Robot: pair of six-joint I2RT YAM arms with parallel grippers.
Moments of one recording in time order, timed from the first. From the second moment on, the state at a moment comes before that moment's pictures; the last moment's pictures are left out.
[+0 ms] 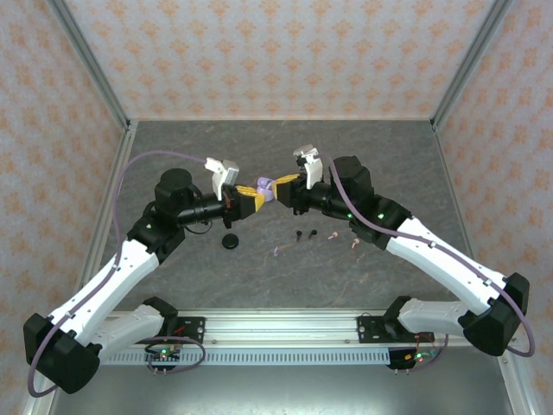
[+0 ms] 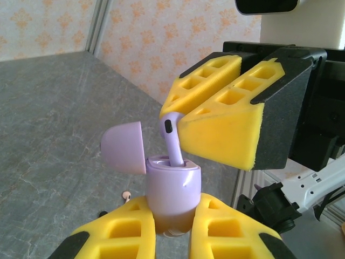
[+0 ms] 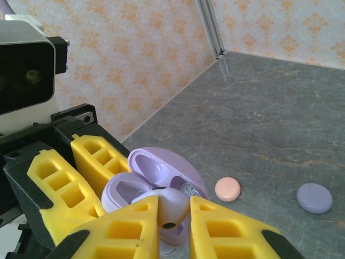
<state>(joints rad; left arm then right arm) -0.43 0.98 0.84 -0.08 0.70 -0.33 0.78 1.17 1.12 -0.24 -0.26 0.32</state>
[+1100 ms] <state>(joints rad) -0.45 0.95 0.79 -0.05 0.68 -0.20 0.77 1.11 1.14 -0.30 -0.22 0.26</state>
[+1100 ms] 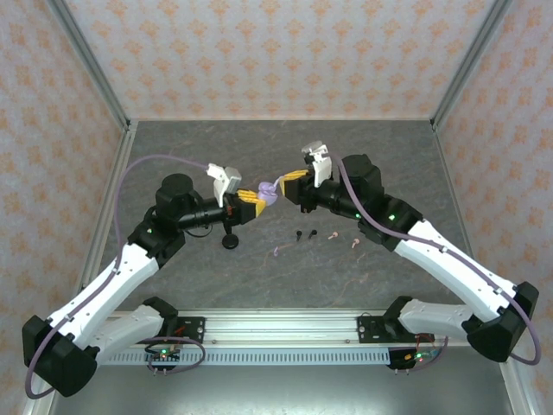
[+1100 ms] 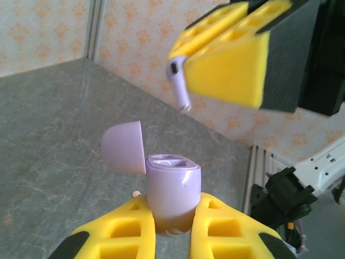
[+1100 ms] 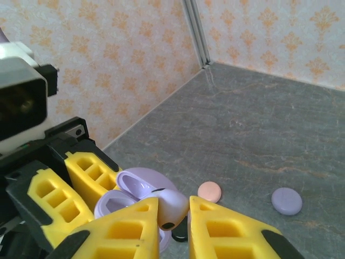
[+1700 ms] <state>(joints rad) -0.47 0.92 0.76 0.03 0.60 -0.04 0.85 1.04 1.12 -0.28 -0.13 0.09</state>
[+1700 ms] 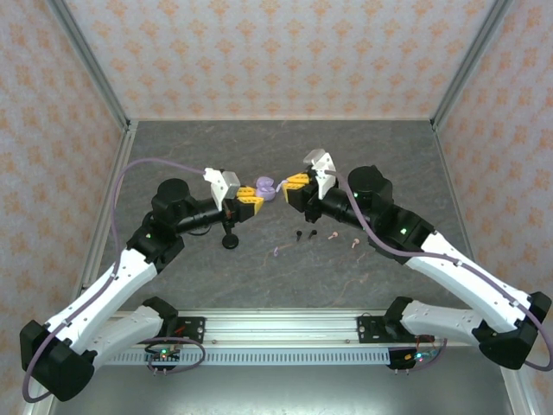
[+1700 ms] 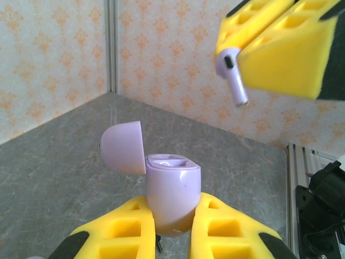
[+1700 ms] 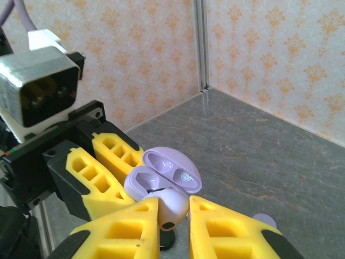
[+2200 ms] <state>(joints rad) -0.49 0.91 0.76 0.04 0.60 -0.02 0.85 1.11 1.11 -0.20 -0.10 0.08</state>
